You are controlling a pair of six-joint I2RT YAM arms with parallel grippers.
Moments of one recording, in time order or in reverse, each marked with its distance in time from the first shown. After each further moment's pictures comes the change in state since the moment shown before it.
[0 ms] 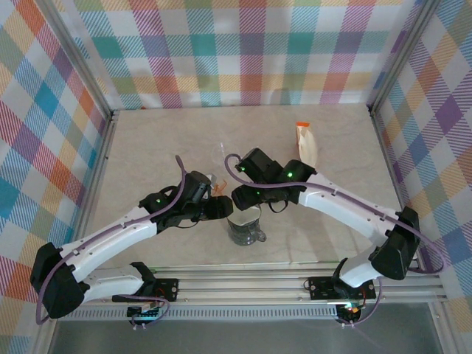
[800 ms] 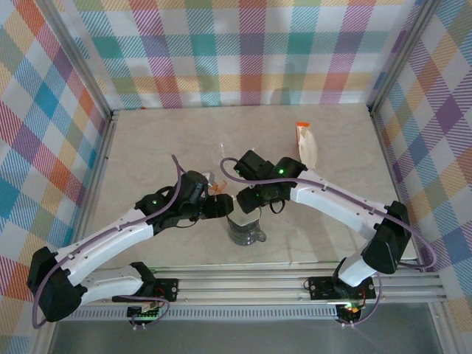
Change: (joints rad) left arm 0.000 -0.031 0.000 0.014 -0.009 0.003; right arm 0.000 0.064 0.039 -0.136 0.049 0.016
